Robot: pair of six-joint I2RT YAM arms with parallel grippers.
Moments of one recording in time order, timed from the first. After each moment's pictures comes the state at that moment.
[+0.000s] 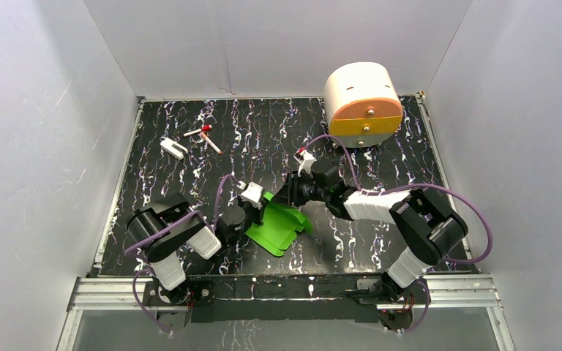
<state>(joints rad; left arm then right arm) -0.85 1.71 0.25 1.25 -0.30 -0.08 0.73 1.60 0.69 0.44 -0.43 0.62</state>
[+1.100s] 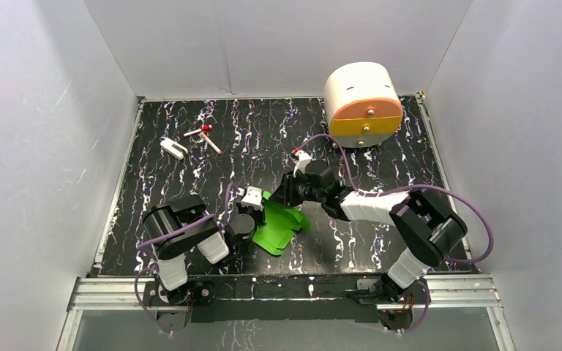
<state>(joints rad) -0.99 1.82 0.29 1.33 -0.71 -0.14 0.77 1.60 0.72 0.42 -0.32 0.58</state>
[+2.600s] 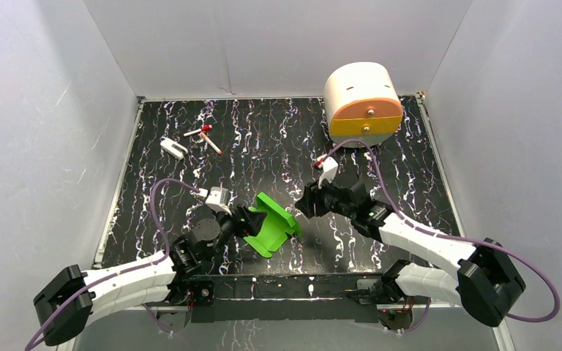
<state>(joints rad) -0.97 0.79 0.14 0.46 -0.42 -0.62 0.77 1.12 0.58 0.08 -0.13 0.32</state>
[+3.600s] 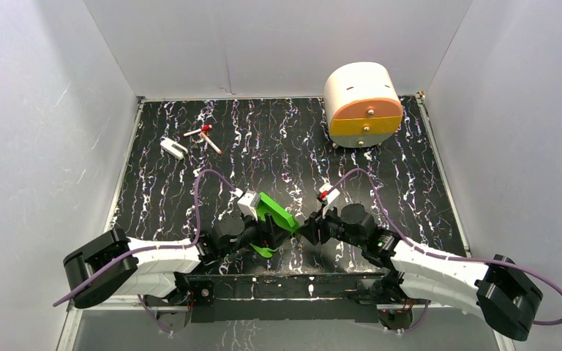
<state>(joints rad) -1.04 1.19 0.22 0.62 -0.11 -0.72 0.93 0.88 0.27 0.25 -0.11 0.30</state>
